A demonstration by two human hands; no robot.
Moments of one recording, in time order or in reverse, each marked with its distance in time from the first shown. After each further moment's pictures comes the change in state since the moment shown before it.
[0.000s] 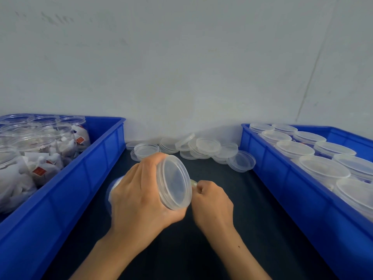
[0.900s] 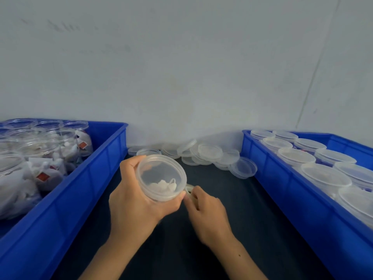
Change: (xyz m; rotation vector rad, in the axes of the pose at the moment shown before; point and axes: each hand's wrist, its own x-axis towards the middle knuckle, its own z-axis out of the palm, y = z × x) left_hand 0.005 -0.012 0.001 -0.409 0.083 -0.308; right_hand 0.009 0.022 0.024 -0.019 0.039 -0.345
